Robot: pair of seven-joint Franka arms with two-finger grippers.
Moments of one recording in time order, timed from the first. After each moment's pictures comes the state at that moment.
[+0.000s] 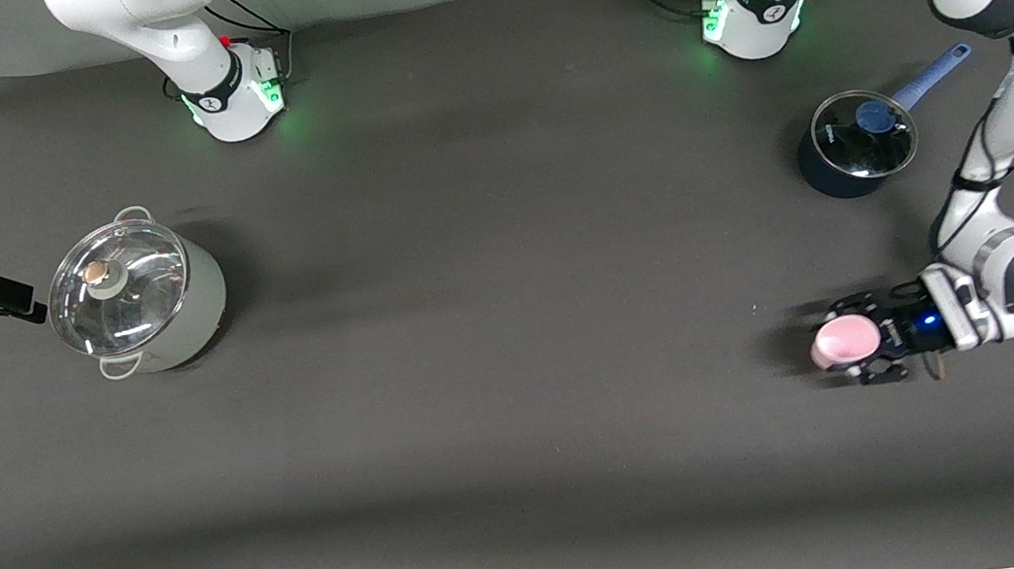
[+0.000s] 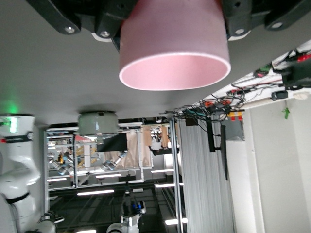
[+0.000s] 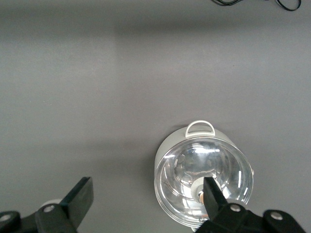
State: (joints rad) left arm 0.51 1.14 -0.33 -1.36 -1.22 1.60 2.52; right arm 0.03 0.04 -0.12 -1.60 0.02 1.63 -0.02
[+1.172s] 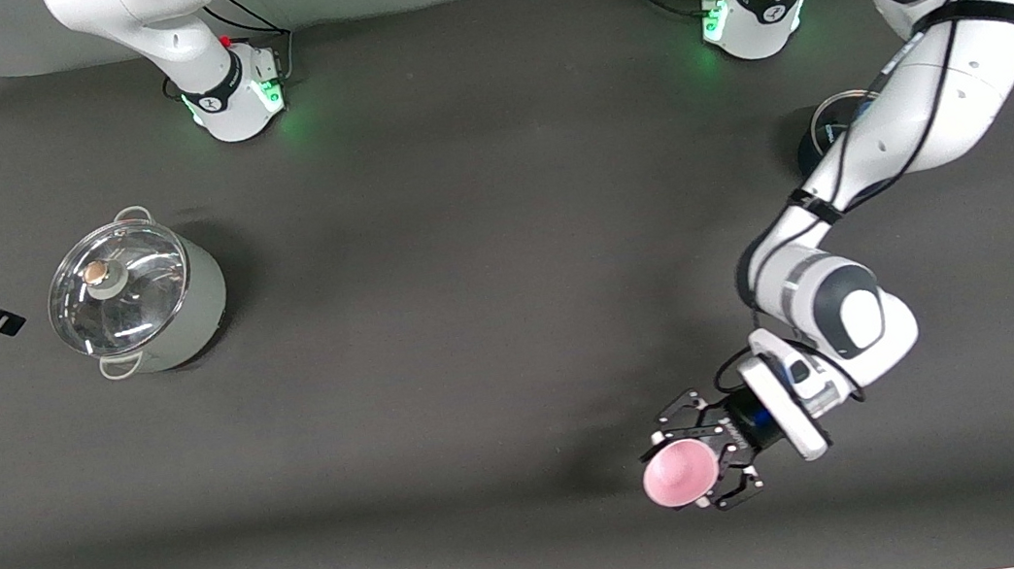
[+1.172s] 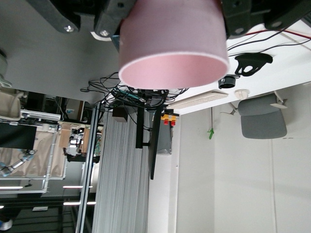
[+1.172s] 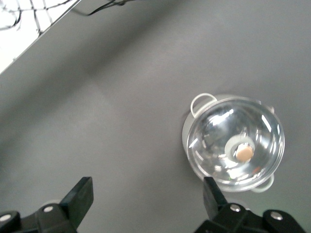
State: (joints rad) left arm 0.24 1.12 -0.96 -1.21 -1.29 2.67 2.19; right arm 0.04 0.01 -0.11 -1.57 0.03 1.61 0.68
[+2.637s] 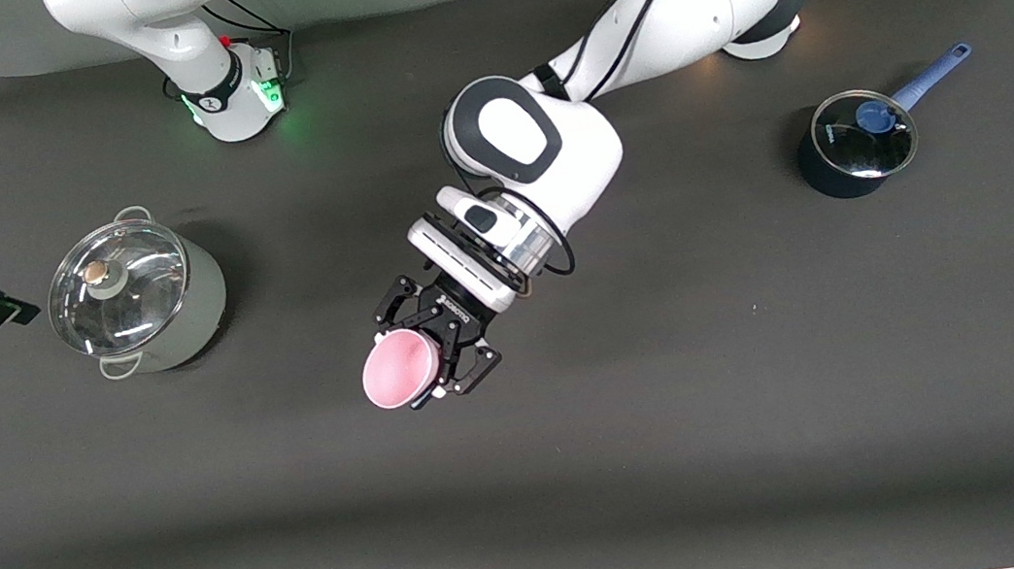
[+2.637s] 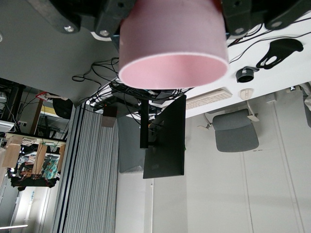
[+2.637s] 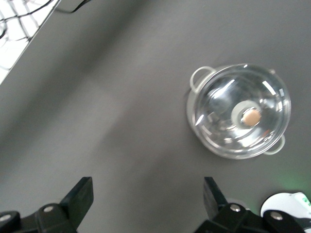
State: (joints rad) left arm -0.44 1.07 -1.01 -0.83 -1.28 3.47 2.04; right arm 0.11 0.01 -0.11 -1.52 0.07 1.53 0.84
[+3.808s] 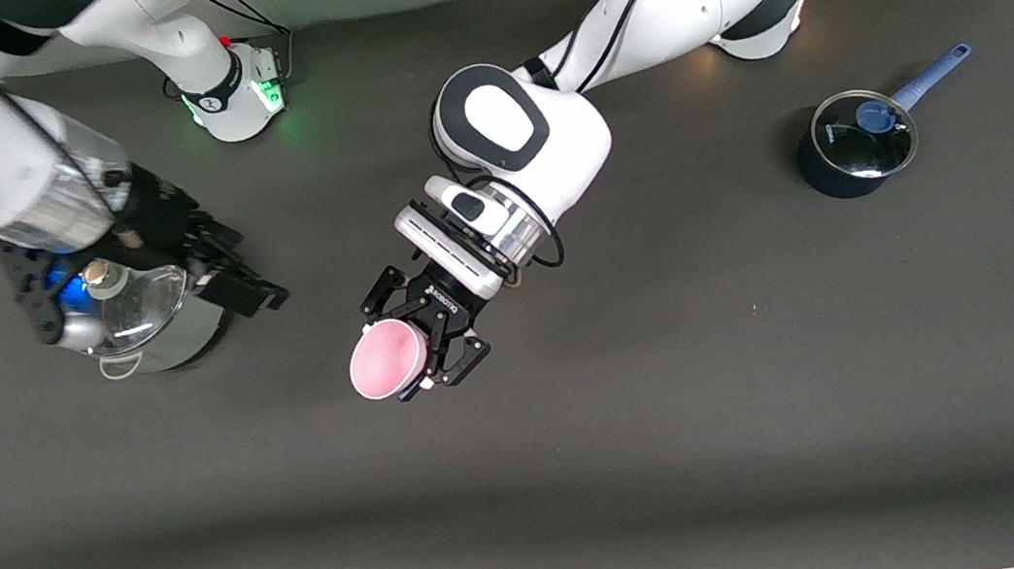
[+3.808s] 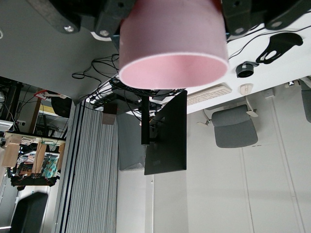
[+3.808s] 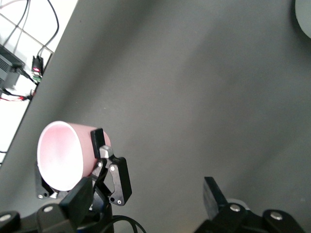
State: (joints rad) left arm -0.47 1.06 -0.98 -0.81 -1.28 3.48 2.04; right arm 0.44 0.38 -0.09 -1.01 0.25 1.47 1.31
